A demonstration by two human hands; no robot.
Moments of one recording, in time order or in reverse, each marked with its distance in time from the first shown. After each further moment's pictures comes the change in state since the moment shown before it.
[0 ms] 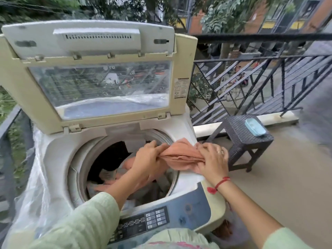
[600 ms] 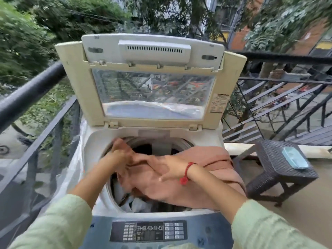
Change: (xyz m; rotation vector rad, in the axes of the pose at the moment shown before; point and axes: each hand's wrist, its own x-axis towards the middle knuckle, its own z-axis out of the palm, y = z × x) left_hand -0.055 -0.126 -0.103 0.334 -0.761 -0.486; right_hand 0.055 -0.168 -0.013 0.387 -0.781 -0.752
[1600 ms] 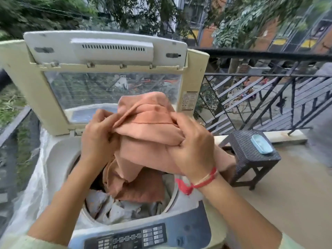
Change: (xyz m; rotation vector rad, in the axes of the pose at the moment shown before) left_hand -0.045 0.061 -0.068 -0.637 1.362 0.332; right_hand -0.096 -0.047 -0.052 -0.237 1.423 0.037
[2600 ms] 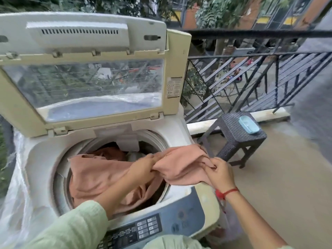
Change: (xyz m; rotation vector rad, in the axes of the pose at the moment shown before) left_hand -0.101 -0.004 0.155 -0.019 -0.964 0.014; right_hand -0.139 0.169 -0.026 -0.126 -0.338 0.687
